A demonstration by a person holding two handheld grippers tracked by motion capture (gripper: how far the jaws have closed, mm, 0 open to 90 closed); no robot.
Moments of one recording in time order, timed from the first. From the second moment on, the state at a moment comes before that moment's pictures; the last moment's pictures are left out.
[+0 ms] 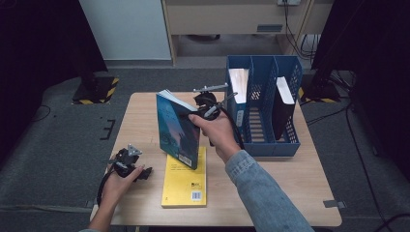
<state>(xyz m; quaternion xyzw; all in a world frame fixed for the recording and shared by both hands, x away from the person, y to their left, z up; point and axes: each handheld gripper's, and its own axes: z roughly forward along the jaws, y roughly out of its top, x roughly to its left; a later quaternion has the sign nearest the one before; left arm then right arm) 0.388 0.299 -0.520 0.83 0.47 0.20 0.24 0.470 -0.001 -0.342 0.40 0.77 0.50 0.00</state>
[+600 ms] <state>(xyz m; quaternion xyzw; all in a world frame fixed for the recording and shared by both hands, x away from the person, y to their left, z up) 0.387 0.301 -0.522 0.82 0.48 0.18 0.25 0.451 -0.026 -0.332 0.39 0.77 0.50 0.01</state>
